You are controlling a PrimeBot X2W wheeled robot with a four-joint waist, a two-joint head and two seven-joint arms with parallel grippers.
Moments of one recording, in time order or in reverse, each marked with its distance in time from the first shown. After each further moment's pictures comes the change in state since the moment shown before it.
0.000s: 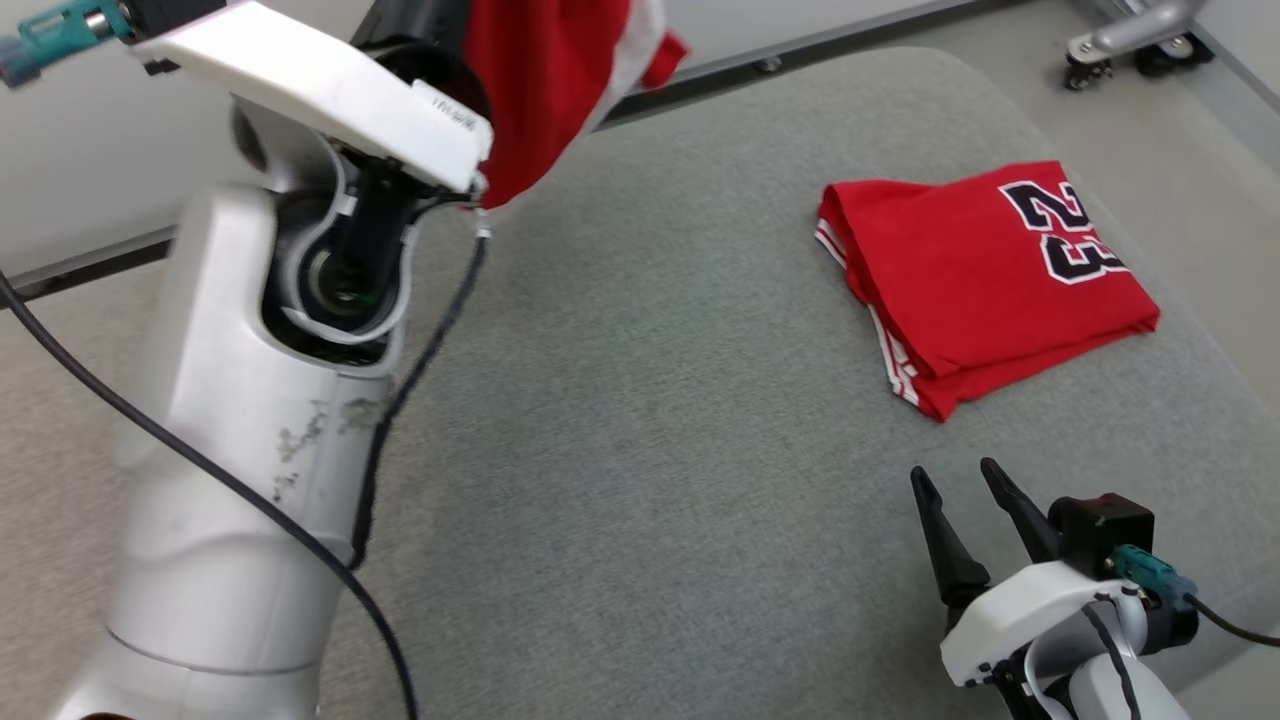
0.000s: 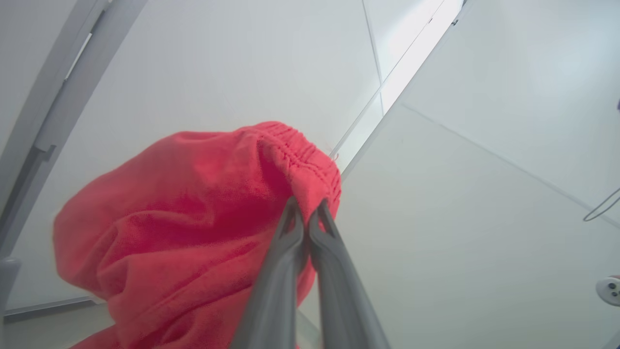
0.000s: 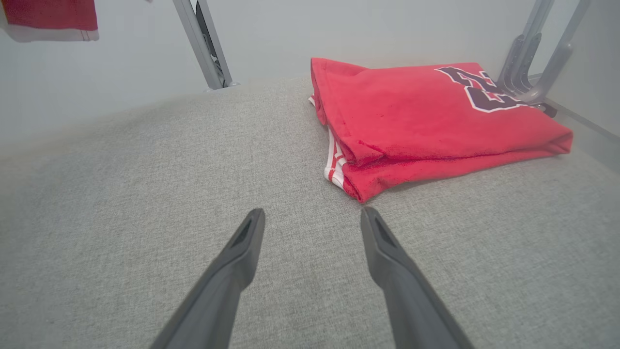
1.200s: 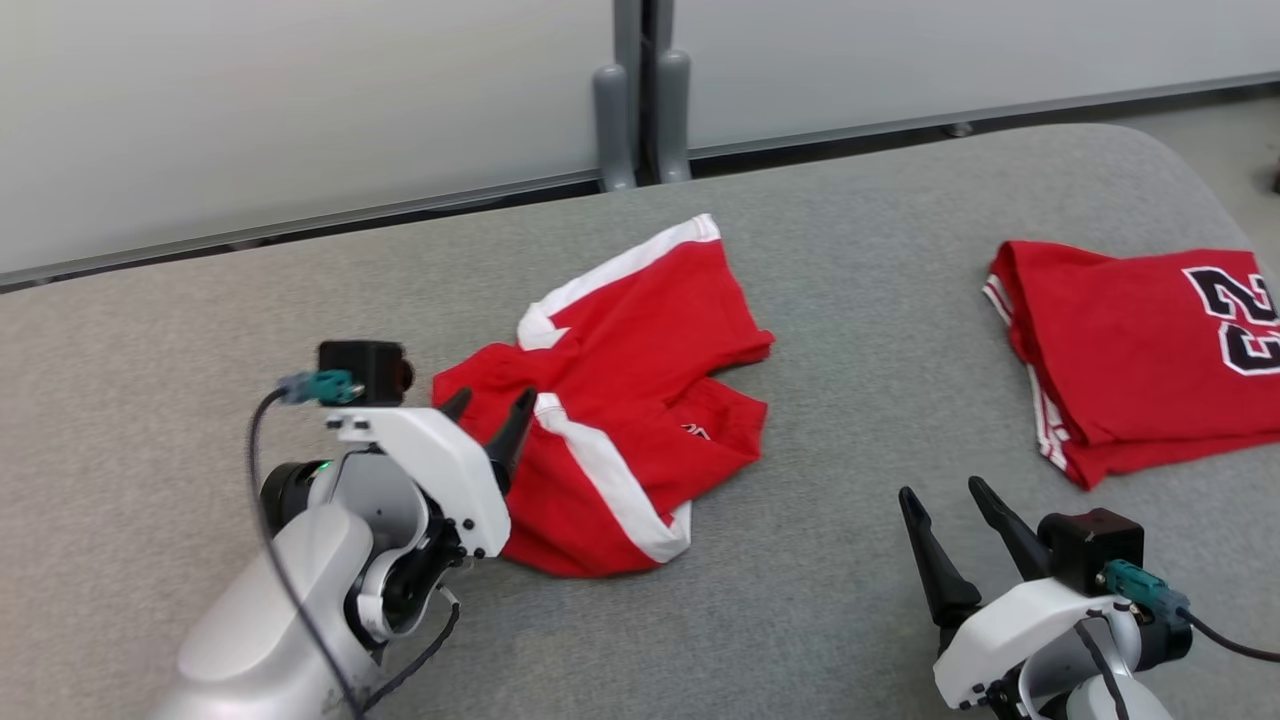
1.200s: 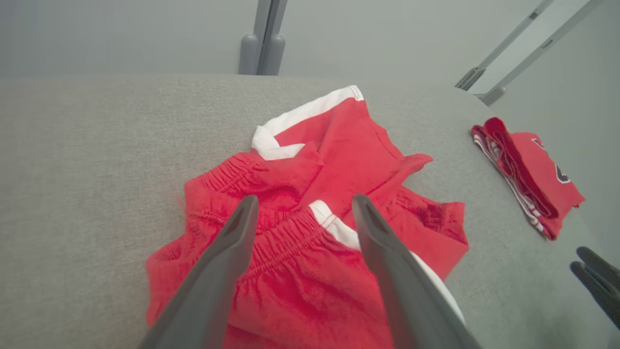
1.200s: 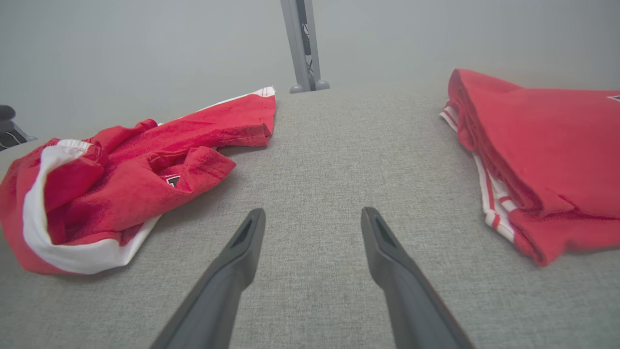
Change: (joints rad) left arm 0.350 0.221 -0.435 0.131 0.019 0.187 -0.049; right arm 0.067 0.003 0.000 -0.091 -0.016 0.000 0.069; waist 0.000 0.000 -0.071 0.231
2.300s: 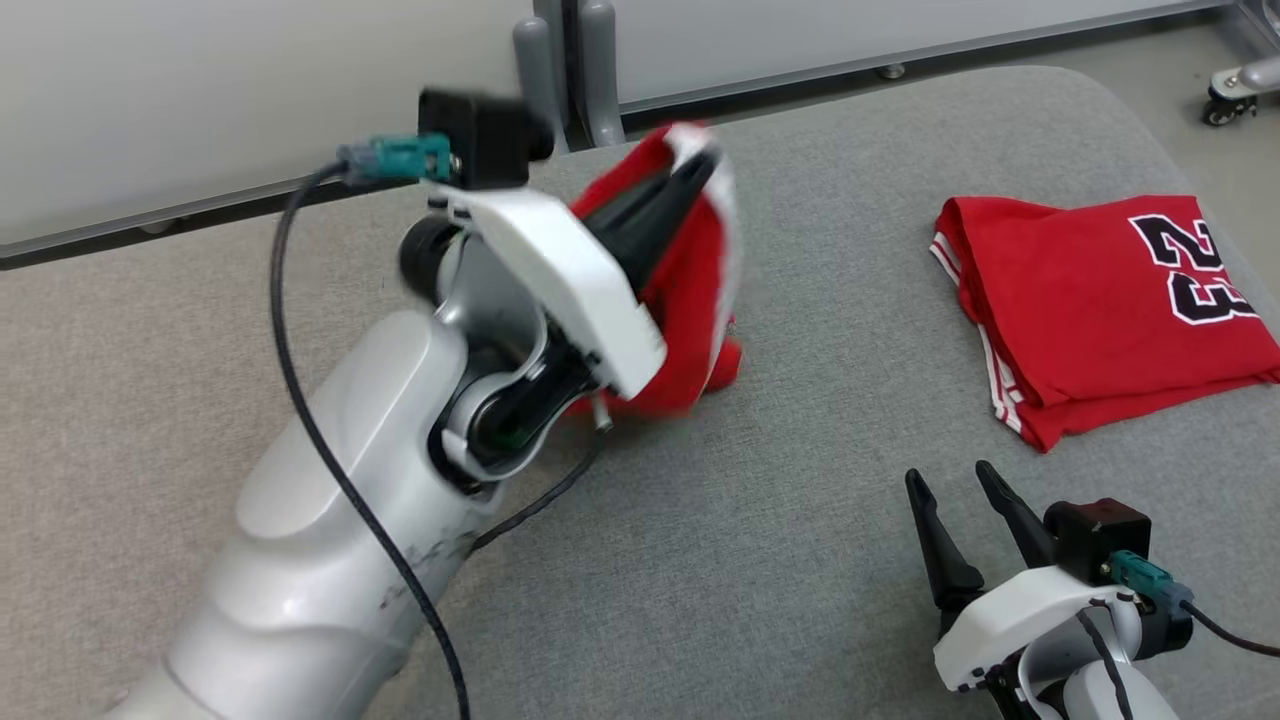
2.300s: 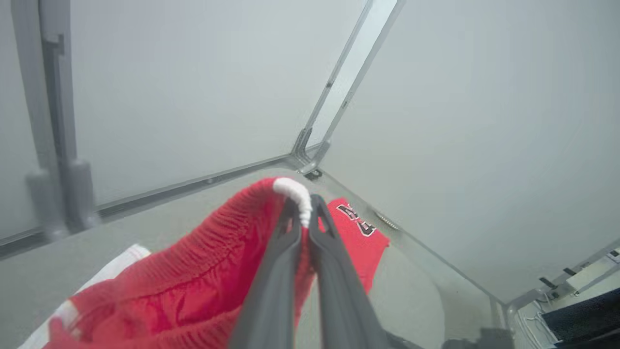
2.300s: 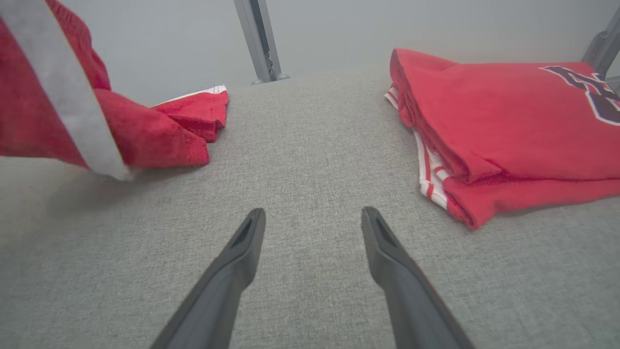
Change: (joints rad) left arm -0.267 -0.135 0.011 -0.197 -0.044 -0.113 0.106; right arm -0.036 0.011 -0.010 0.044 0.004 0.000 -0.047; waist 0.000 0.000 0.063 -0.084
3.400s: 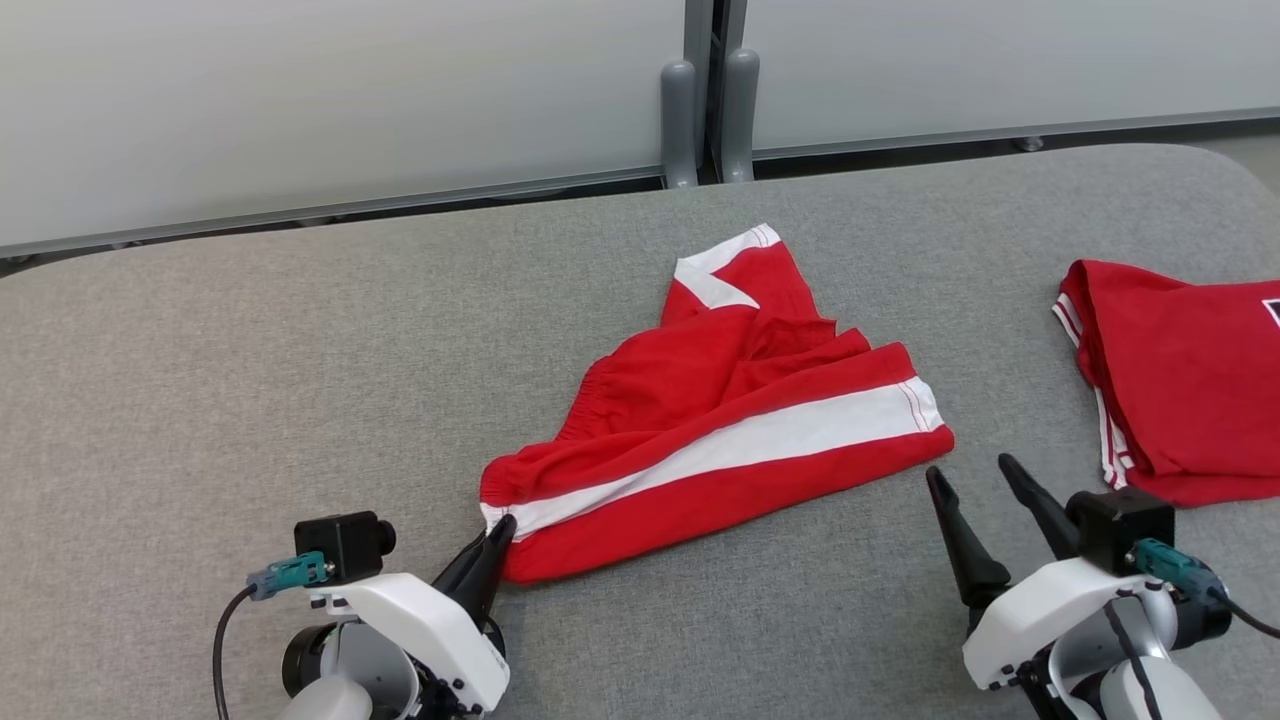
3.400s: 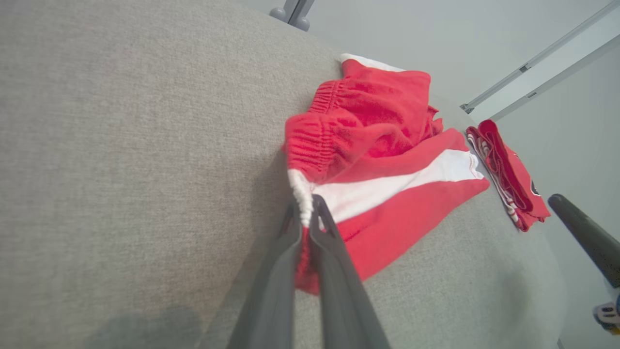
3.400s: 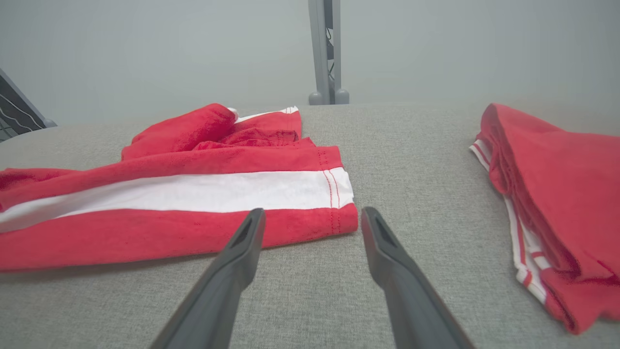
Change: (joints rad) left arm 0.549 0.135 0.023 0.105 -0.039 0.030 -0.287; right arm 0.030 -0.049 -0.001 -0.093 -0.016 0.000 0.085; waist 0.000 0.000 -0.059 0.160
